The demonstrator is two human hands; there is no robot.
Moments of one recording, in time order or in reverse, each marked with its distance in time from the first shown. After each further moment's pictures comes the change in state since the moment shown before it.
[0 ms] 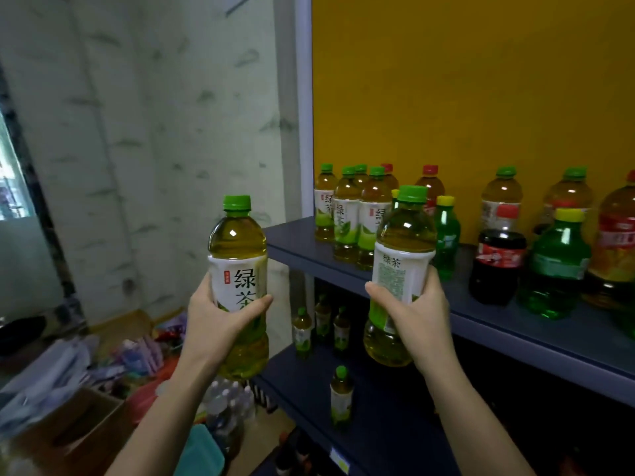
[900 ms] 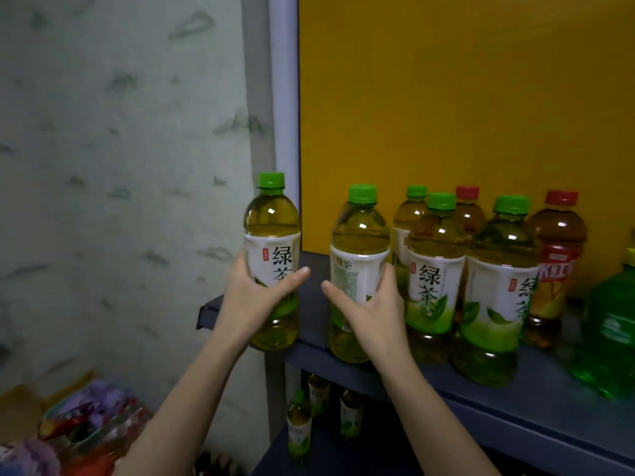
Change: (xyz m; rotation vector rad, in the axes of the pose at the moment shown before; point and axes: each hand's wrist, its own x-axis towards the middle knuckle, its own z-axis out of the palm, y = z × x) left_hand 0.318 -0.151 0.053 -0.126 -0.221 0.031; right_hand 0.217 0.100 0.233 -0.202 0.118 -0.088
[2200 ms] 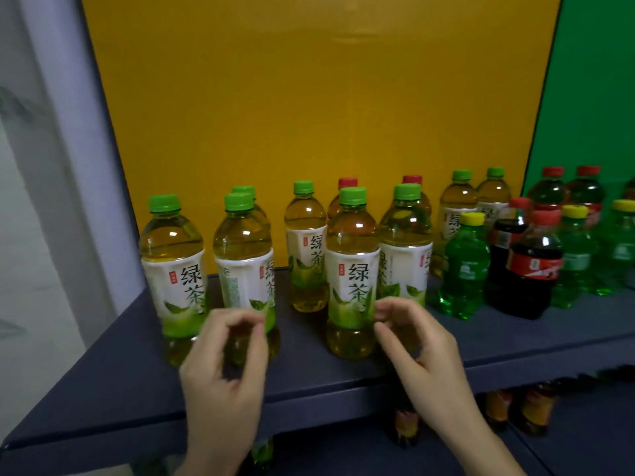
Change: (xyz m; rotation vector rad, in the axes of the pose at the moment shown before) left_hand 0.003 -0.043 0.036 -0.284 -0.280 0.513; right_hand -0.061 -0.004 -0.054 -0.498 0.388 -0.051
